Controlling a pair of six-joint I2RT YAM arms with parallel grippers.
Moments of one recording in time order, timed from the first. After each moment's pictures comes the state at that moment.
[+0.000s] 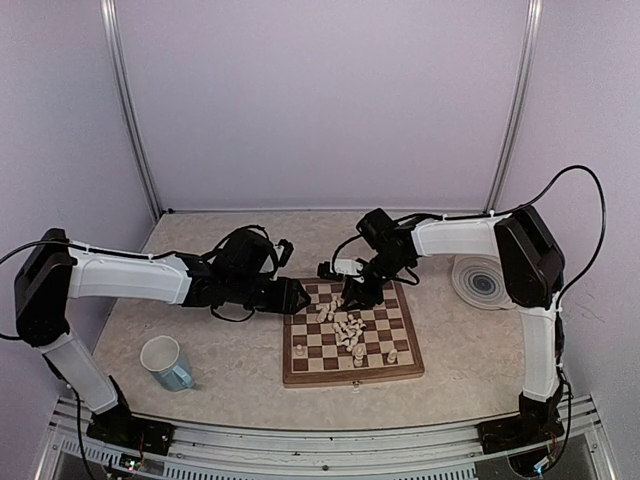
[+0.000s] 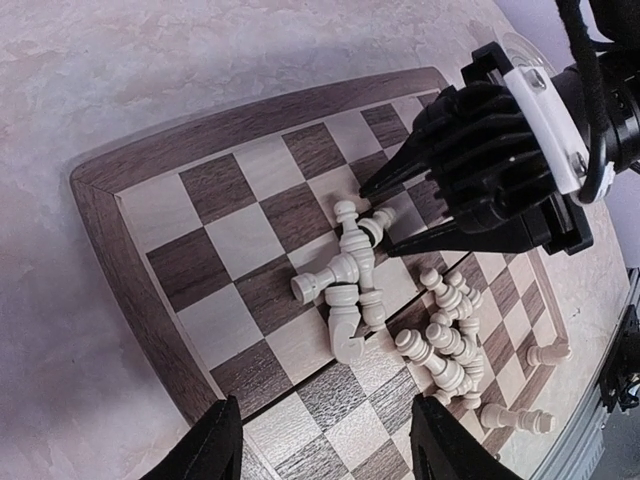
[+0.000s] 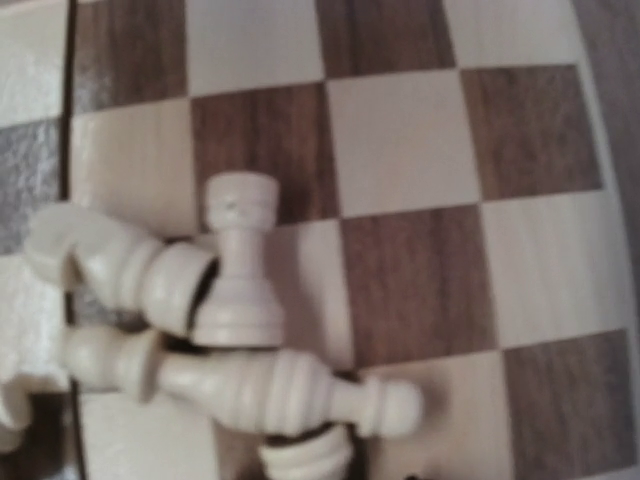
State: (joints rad) left arm -0.83 1.65 0.99 -0.08 0.08 -0.53; right arm 0.66 2.11 1.54 -0.57 -0.44 -0.79
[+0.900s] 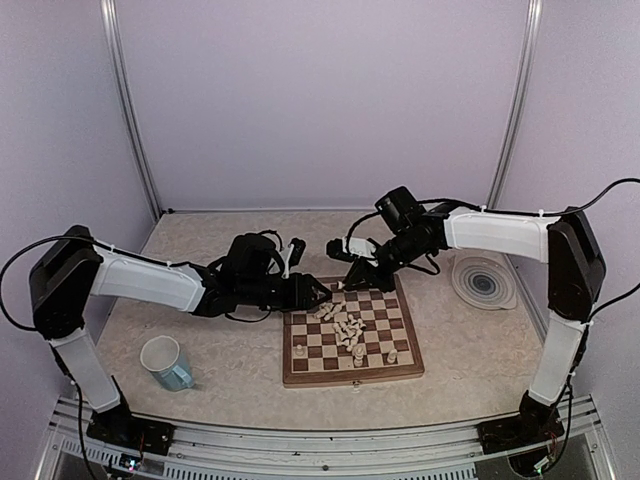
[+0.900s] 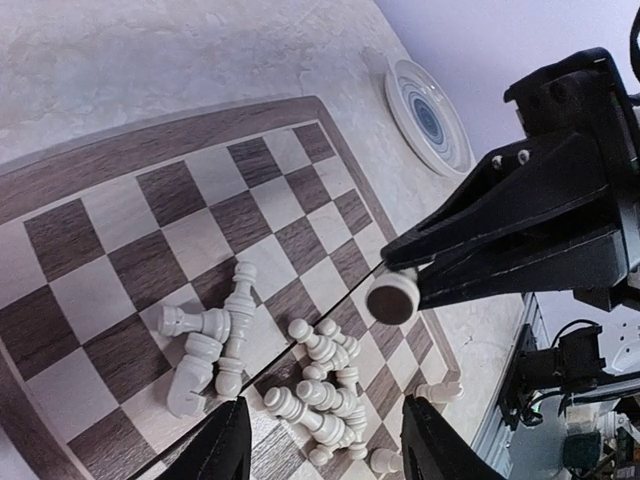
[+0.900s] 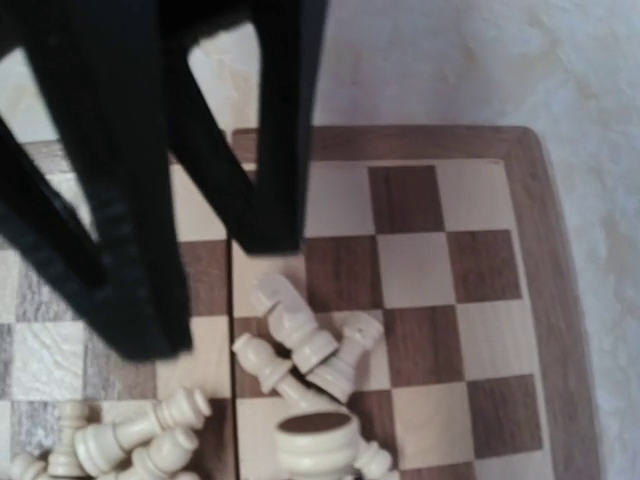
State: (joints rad) left arm -0.83 1.74 0.95 0.27 0.27 -0.69; right arm 0.66 1.86 1.42 -0.53 -0.53 -0.80
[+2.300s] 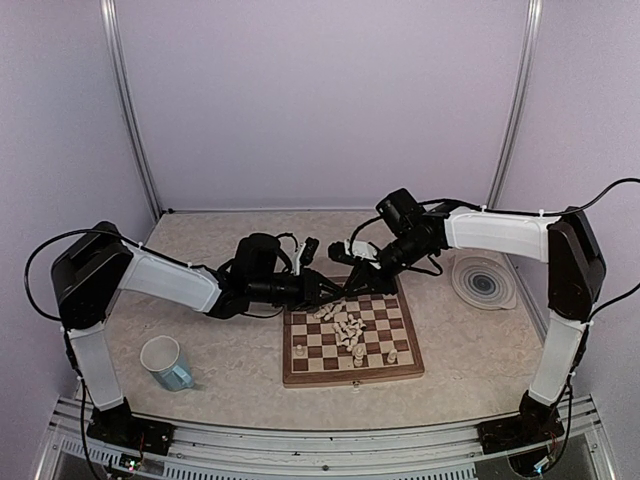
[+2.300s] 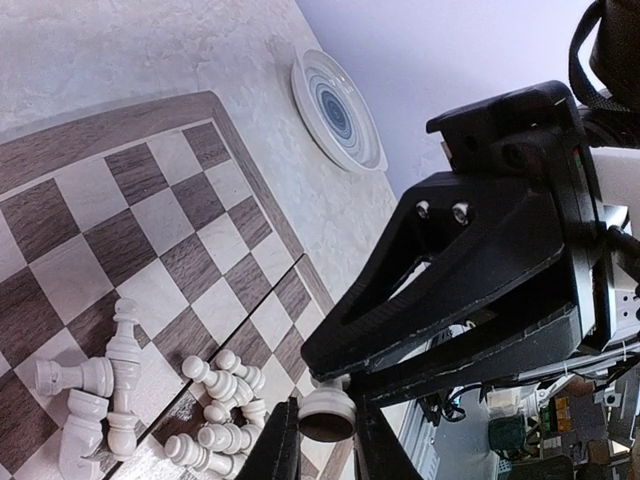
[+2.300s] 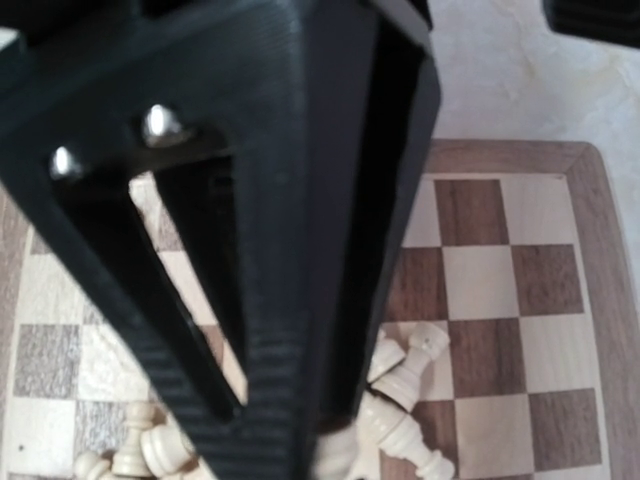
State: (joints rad) left arm -0.81 1.88 0.99 0.52 0.49 -0.82; right arm 0.66 1.86 1.42 -0.58 -0.62 -0.81
